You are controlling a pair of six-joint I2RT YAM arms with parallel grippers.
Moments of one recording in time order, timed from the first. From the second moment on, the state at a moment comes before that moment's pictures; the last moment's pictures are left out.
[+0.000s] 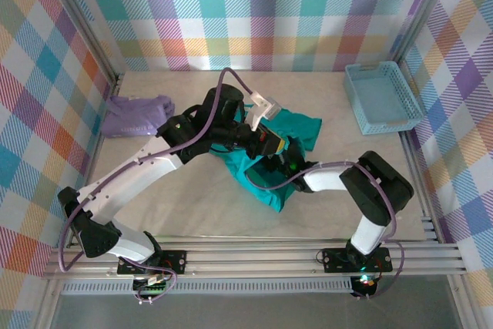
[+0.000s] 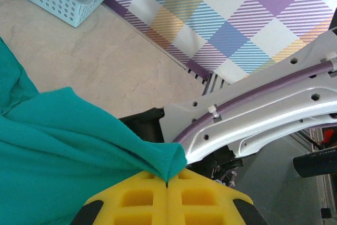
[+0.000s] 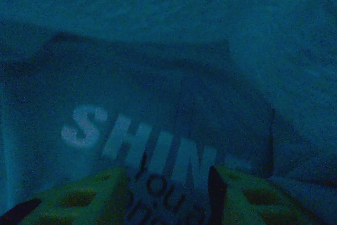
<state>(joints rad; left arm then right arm) -0.86 1.44 1.57 -0.66 0.50 -0.26 0.71 1.73 0.73 0.43 0.18 -0.14</state>
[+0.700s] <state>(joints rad) -0.86 1.32 1.55 -0.84 -0.01 -0.14 0.63 1.74 0.76 0.43 0.02 -0.23</state>
